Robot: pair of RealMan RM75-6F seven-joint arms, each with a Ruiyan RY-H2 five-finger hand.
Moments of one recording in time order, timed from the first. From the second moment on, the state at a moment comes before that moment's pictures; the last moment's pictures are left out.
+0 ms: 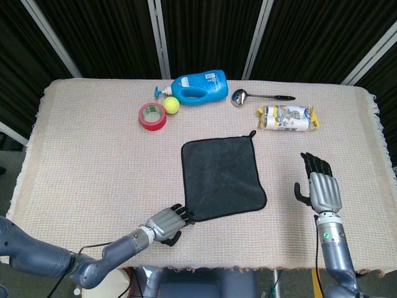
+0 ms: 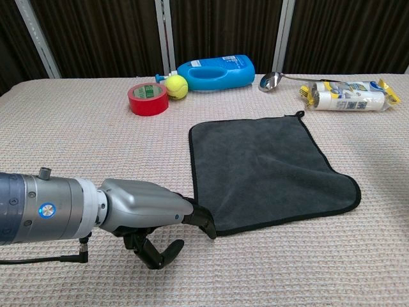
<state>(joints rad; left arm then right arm) -1.10 -1.52 0.09 -1.86 0.75 0.77 0.59 0.39 -1.26 0.21 -1.87 -0.96 1.30 -0.34</state>
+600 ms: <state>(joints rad) -1.11 -1.48 0.12 -1.89 0.79 0.76 0.57 0.38 -1.25 0.20 -1.88 -0.96 1.30 -0.32</state>
